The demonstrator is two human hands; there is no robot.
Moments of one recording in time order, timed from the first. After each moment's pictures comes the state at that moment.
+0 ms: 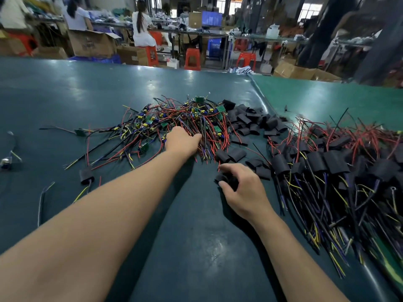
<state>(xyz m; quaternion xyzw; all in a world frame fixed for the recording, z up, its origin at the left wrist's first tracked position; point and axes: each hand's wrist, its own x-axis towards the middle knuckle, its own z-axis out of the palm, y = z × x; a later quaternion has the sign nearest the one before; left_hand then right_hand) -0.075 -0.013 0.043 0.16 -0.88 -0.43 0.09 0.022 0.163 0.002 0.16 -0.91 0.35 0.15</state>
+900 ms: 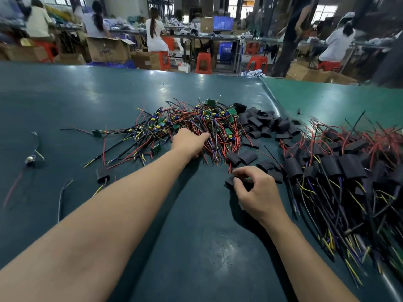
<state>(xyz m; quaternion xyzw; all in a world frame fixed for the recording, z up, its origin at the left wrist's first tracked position) -0.084 -0.026 0.040 0.19 -0.84 -0.51 0.07 0.022 0.160 0.004 0.15 -0.88 0.40 0.21</state>
